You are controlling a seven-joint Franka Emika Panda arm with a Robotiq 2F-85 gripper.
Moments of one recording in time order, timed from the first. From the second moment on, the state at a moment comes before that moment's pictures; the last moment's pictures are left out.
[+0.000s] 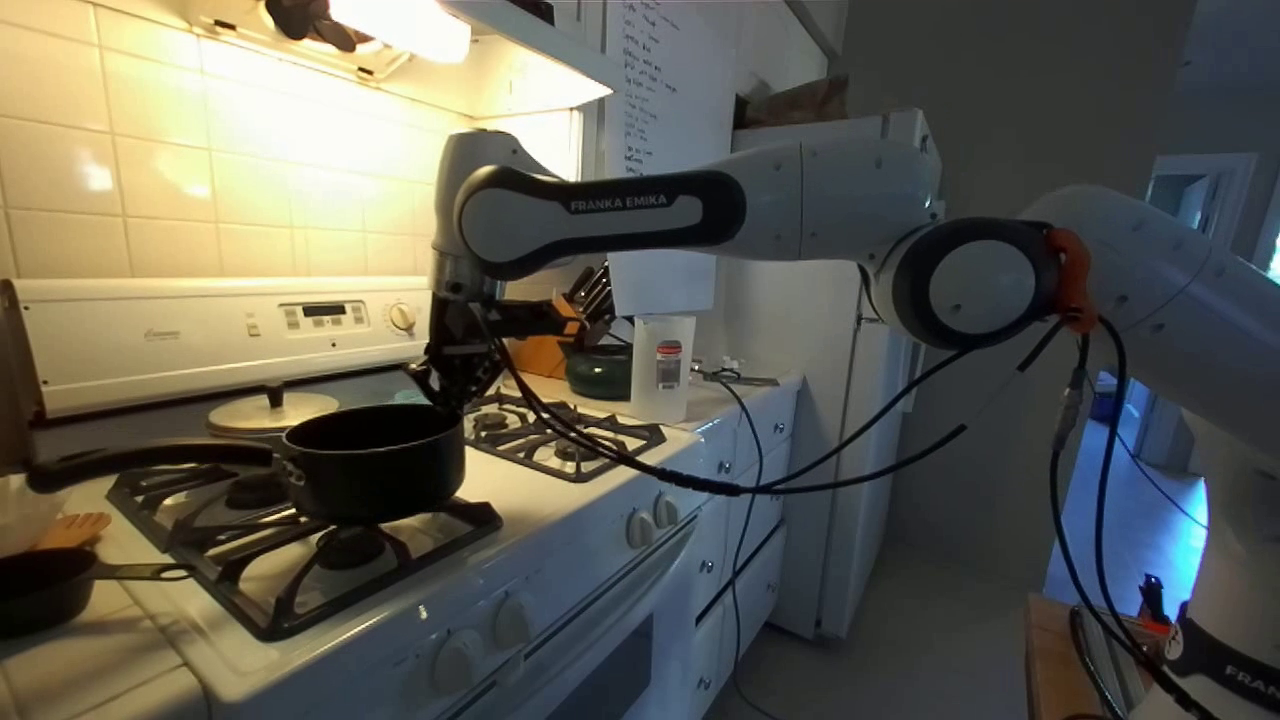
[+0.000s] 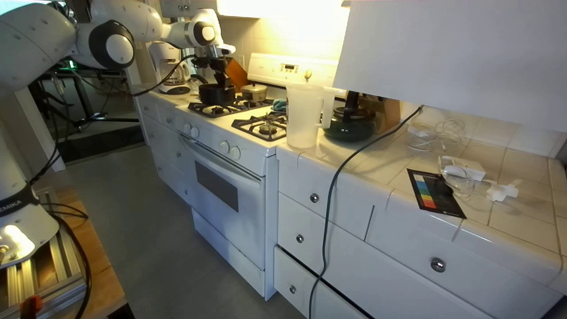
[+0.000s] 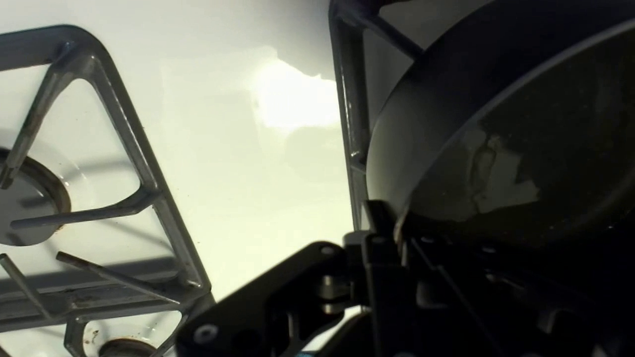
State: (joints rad) arm 0.32 1.01 0.02 -0.66 -0.12 1.87 0.51
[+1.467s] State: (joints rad) arm 0.25 1.05 -0.08 -0.43 -0.12 1.88 0.60
